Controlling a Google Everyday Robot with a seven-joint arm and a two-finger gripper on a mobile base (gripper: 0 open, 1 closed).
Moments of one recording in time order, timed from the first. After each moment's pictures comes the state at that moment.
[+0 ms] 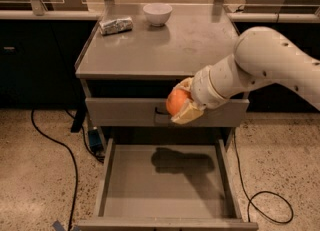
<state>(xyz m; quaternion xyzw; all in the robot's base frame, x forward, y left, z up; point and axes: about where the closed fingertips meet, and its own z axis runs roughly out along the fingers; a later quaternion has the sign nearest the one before) 0.564 -0.063 0.806 -0.68 0.65 0.10 0.33</state>
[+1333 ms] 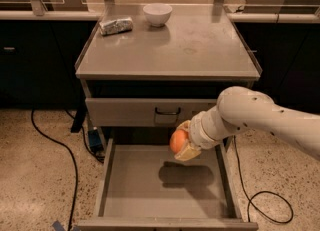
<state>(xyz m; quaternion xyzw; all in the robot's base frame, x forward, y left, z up) 0.534 -0.080 0.670 -0.66 0.69 0.09 0.27</state>
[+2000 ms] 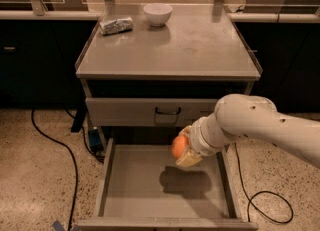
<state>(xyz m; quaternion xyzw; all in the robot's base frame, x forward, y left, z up) 0.512 -0.086 0.671 -0.65 0.72 0.06 0.25</state>
